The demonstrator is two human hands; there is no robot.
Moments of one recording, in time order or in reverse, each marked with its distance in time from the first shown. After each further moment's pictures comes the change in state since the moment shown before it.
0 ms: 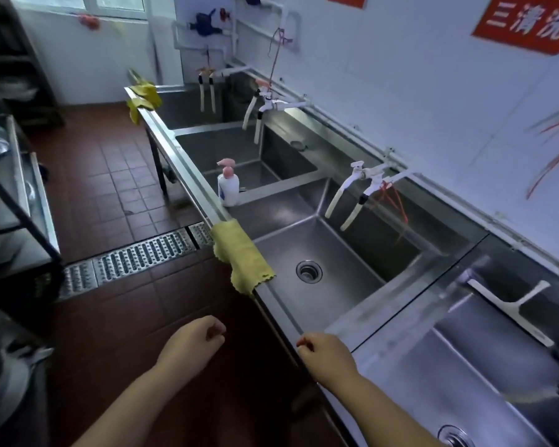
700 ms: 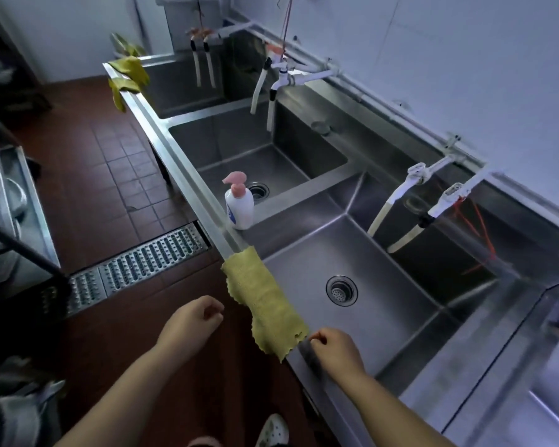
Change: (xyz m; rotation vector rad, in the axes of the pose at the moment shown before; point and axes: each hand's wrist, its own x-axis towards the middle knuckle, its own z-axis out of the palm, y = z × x) left_hand 0.240 -0.035 -0.068 0.001 -0.030 -0.080; right_hand 0.223 -0.040 0.009 0.201 -0.032 0.227
